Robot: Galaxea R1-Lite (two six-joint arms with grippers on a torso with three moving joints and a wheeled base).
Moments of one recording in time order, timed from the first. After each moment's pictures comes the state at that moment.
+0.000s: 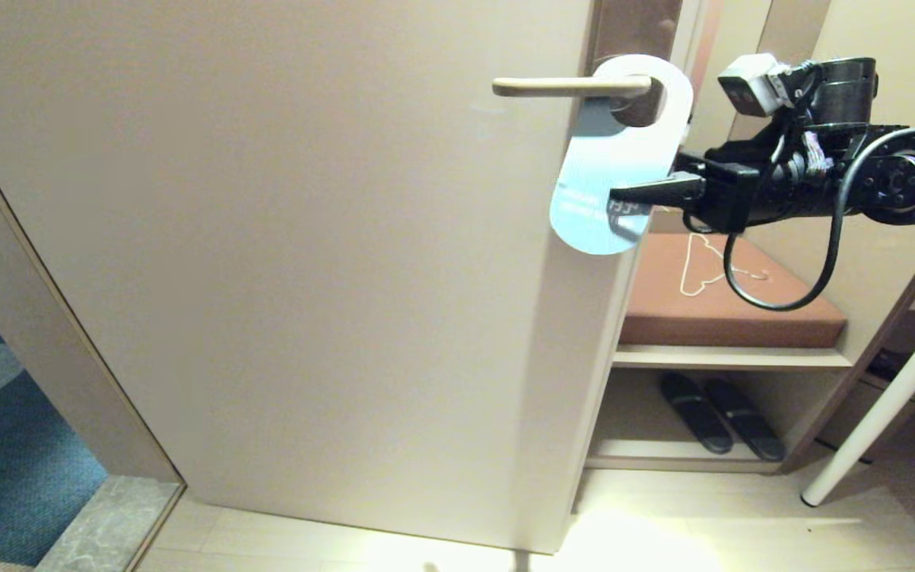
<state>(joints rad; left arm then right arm) 0.00 0.00 0.00 0.01 0.00 0.07 0.12 1.99 -1.72 0.05 1.37 -0.23</state>
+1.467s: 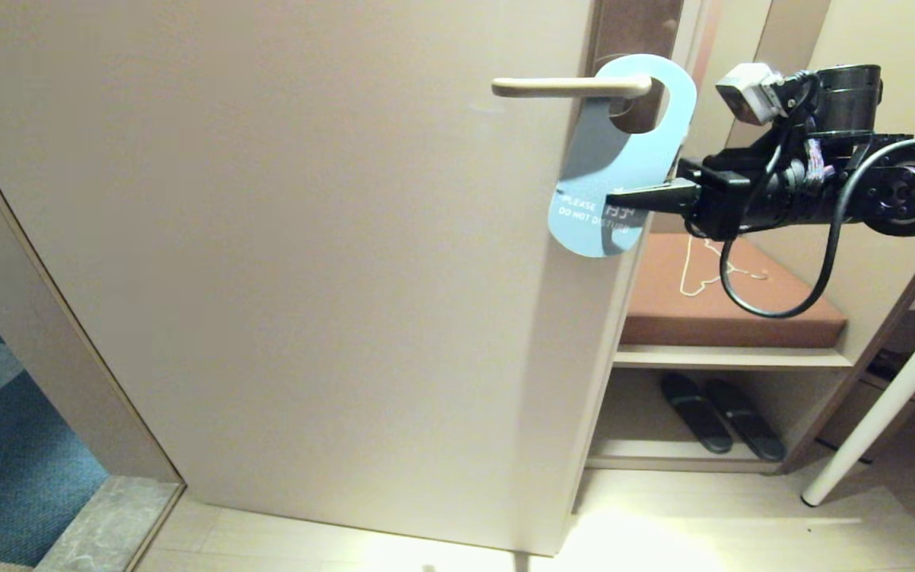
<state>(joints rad) 0.00 0.00 0.00 0.01 0.00 0.07 0.12 1.96 -1.65 -0.01 1.28 -0.23</state>
